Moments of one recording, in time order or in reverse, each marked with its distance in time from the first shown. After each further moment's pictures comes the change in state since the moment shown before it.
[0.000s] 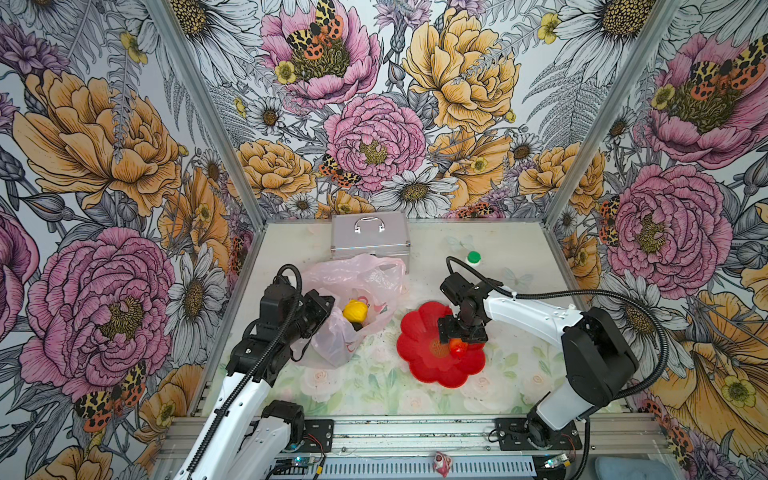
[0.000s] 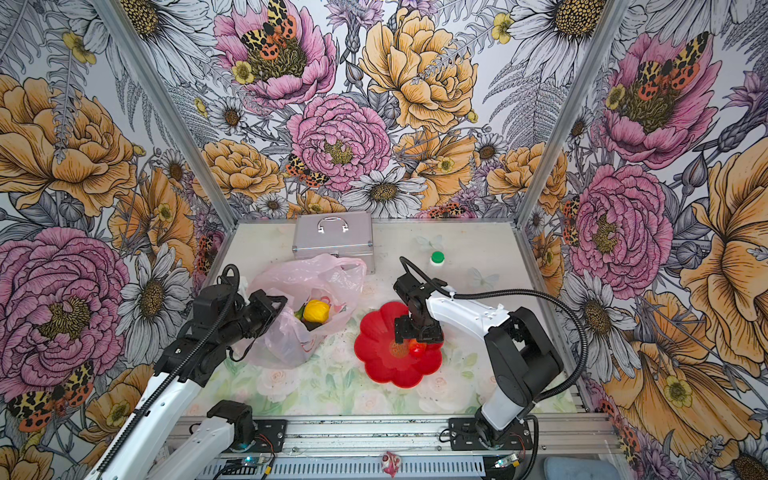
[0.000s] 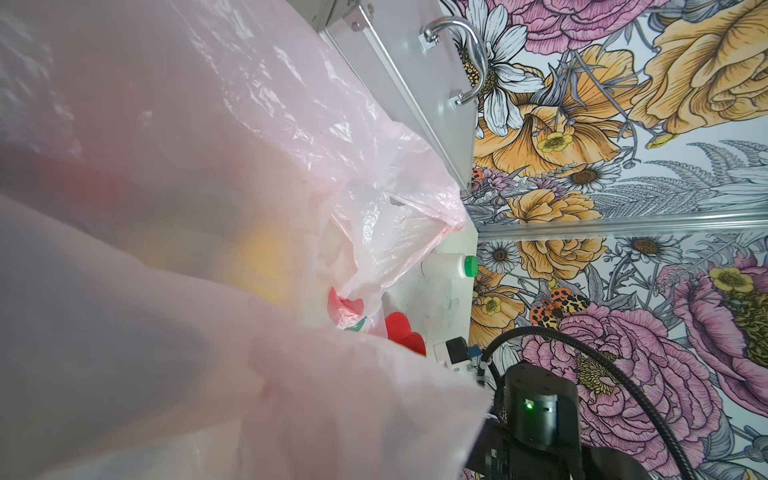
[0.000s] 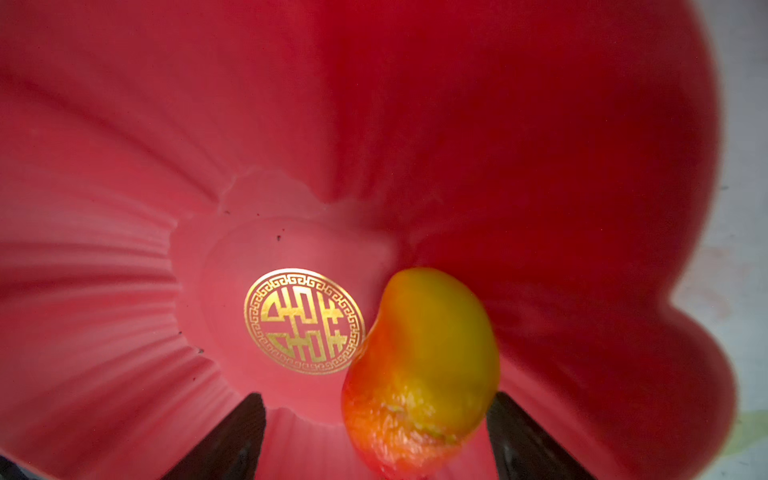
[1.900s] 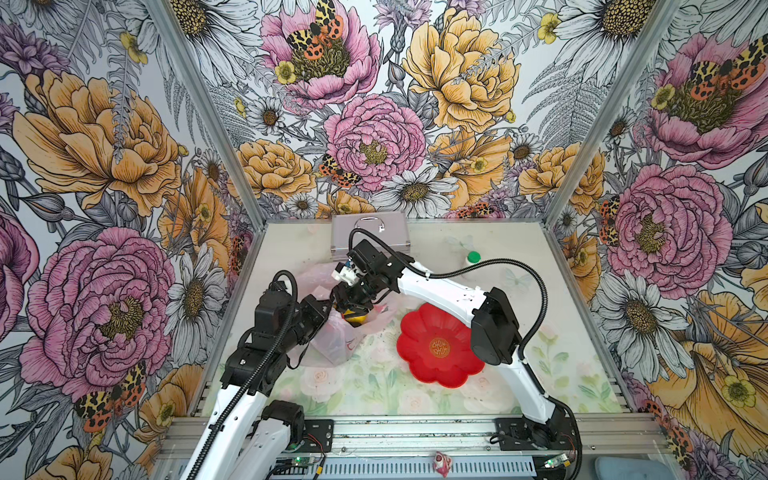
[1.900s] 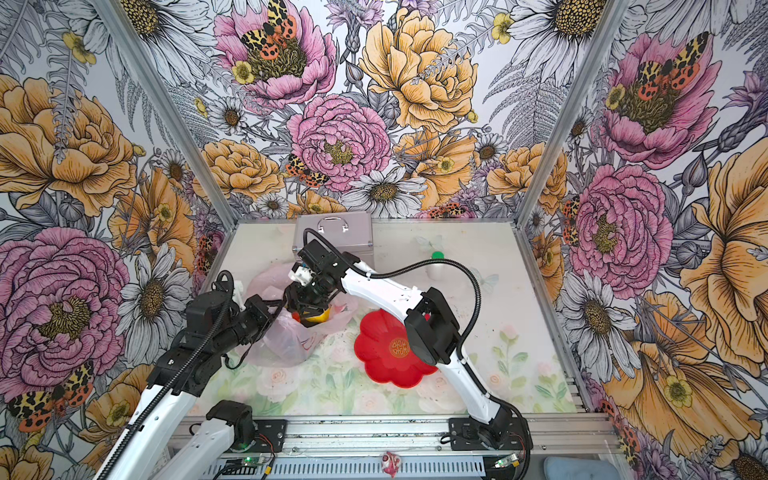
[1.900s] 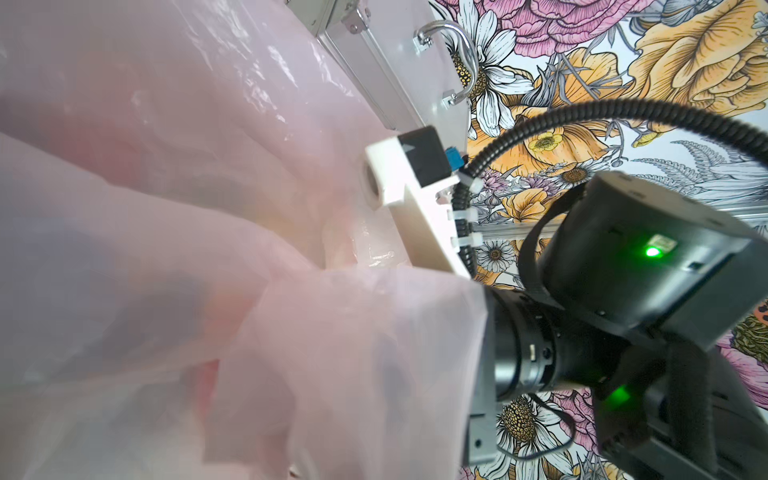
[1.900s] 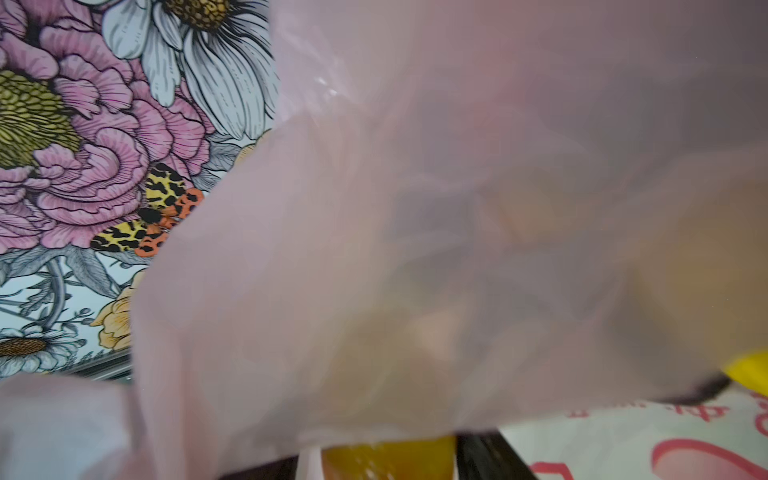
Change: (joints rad) left arm 0.000 -0.065 -0.015 -0.034 -0.014 0.001; right arm 0.293 0.681 1.133 0.124 -0.649 0.172
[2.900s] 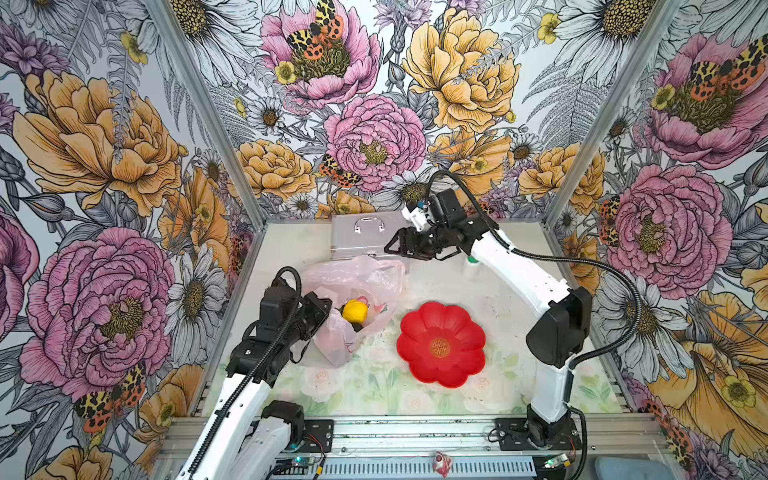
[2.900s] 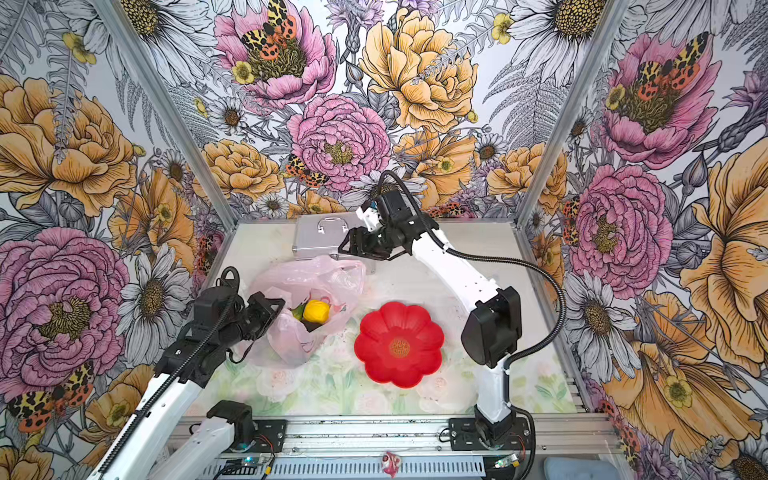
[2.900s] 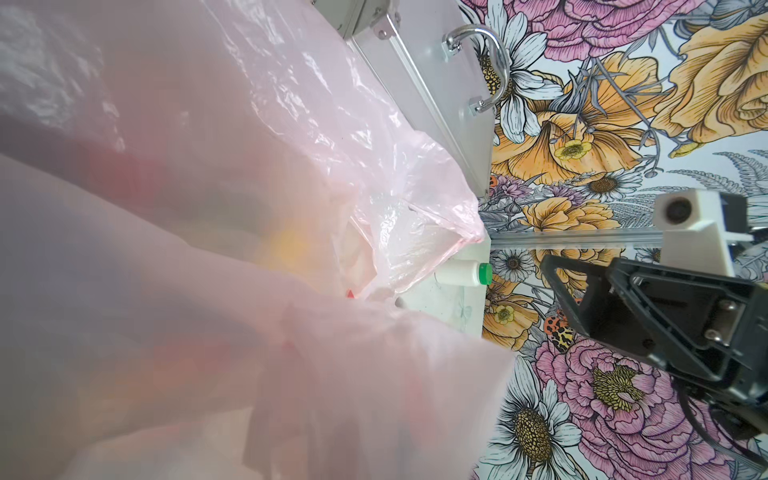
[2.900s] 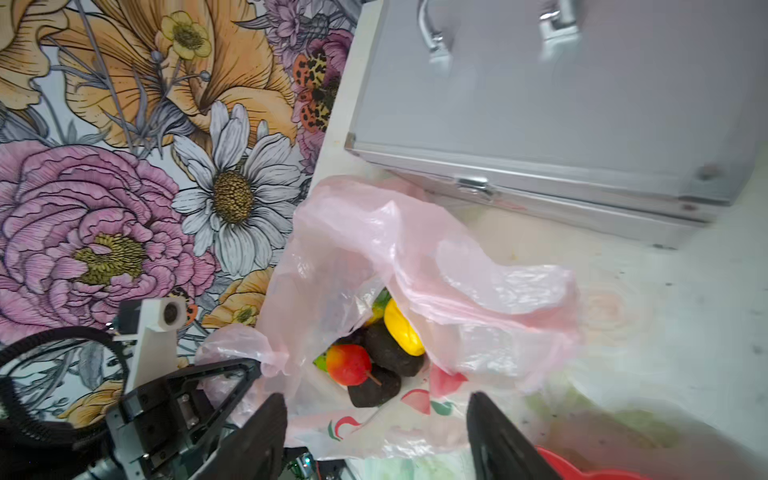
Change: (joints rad) left arm 0.023 0.065 0.006 0.011 -0.003 0.009; right arm -0.352 -0.404 -0.246 -0.053 0.237 -0.275
